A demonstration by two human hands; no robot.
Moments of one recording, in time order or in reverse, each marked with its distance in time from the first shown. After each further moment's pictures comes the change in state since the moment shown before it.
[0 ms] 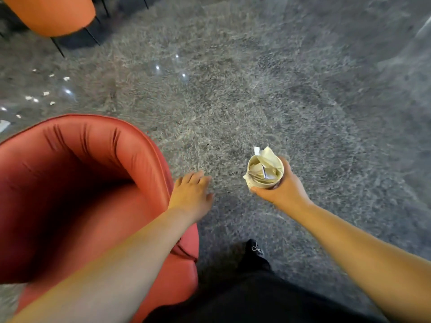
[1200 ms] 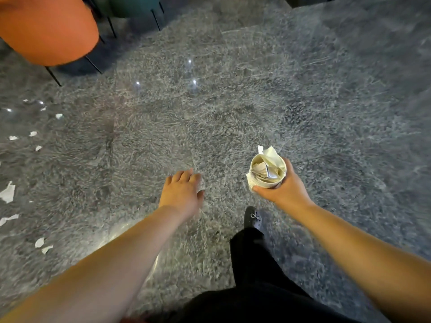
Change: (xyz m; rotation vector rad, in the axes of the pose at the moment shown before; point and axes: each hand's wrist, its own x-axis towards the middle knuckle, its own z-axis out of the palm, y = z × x) left_hand 0.600 -0.210 -0.216 -0.011 -0.042 -0.134; right_hand 0.663 -0.175 0.005 -0.048 -0.045 -0.004
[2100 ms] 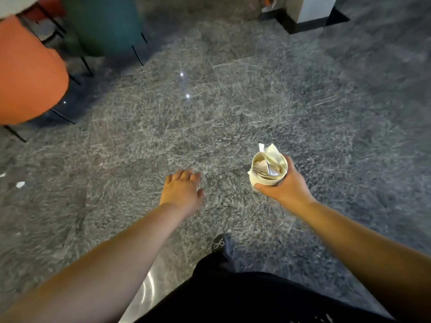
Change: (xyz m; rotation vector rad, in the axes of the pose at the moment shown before) left_hand 0.553 -0.031 -0.220 0.032 -0.019 0.020; right_hand 0.561 -0.133 -0.085 0.002 0.056 0.007
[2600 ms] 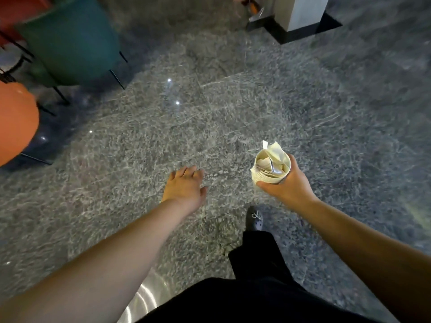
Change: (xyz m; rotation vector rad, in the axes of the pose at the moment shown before) left_hand 0.306 -0.015 -0.126 0.048 -0.042 0.076; right_hand 0.298 -0.064 -0.030 0.000 0.102 0.055
